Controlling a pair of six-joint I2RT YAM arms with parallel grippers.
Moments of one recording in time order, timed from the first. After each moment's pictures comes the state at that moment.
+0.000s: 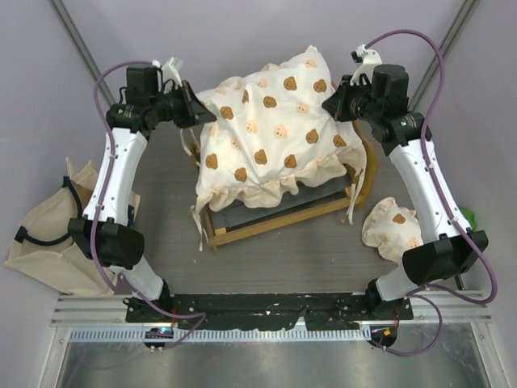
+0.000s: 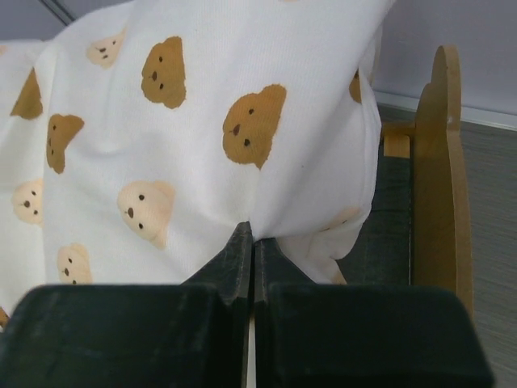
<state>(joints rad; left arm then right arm) -0.14 1.71 2.02 -0.82 0.59 -0.45 0.22 1.52 1.75 -0.56 -0.28 0.18</state>
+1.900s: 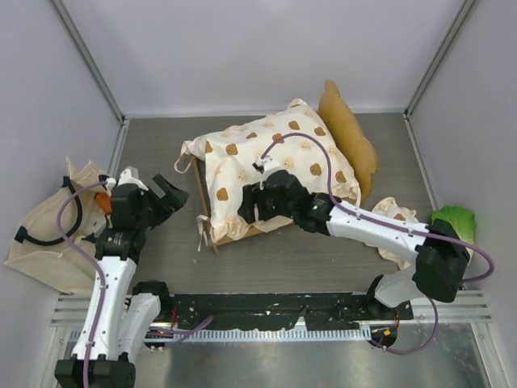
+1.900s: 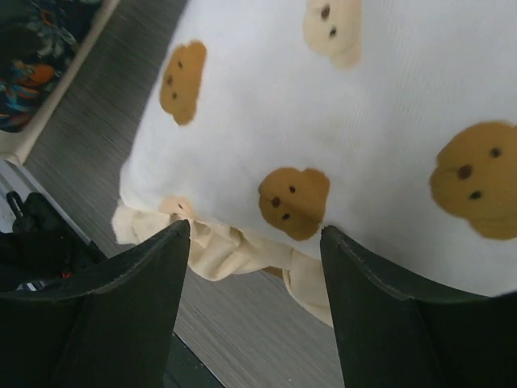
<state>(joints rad) 0.00 0.77 0.75 -0.55 0.15 -0.66 0.92 1.40 1.09 -0.18 0.04 0.44</state>
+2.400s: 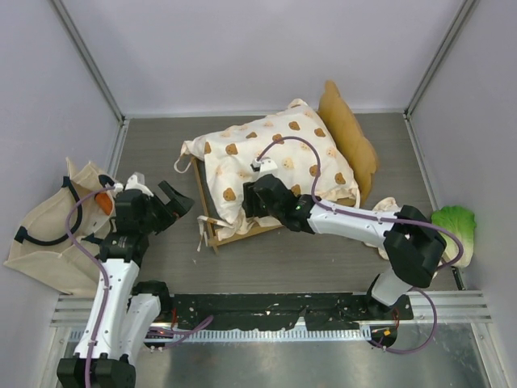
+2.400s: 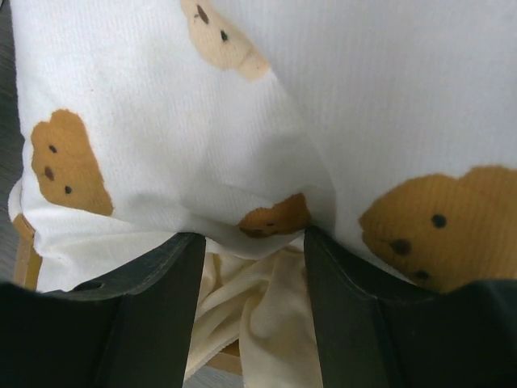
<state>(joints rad) 0.00 0.69 0.63 -0.52 0.20 -0.68 0.94 1.61 1.06 -0.07 0.27 0.51</state>
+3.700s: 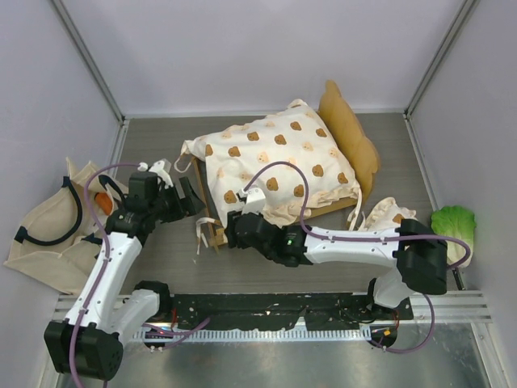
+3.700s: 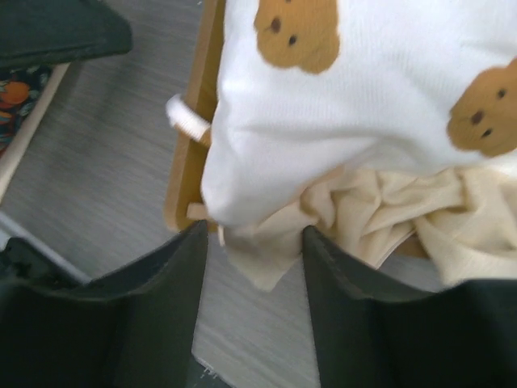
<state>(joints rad) -0.14 0.91 0.79 -0.61 0.24 -0.44 1.25 1.53 1.01 -0.07 0.48 0.72</state>
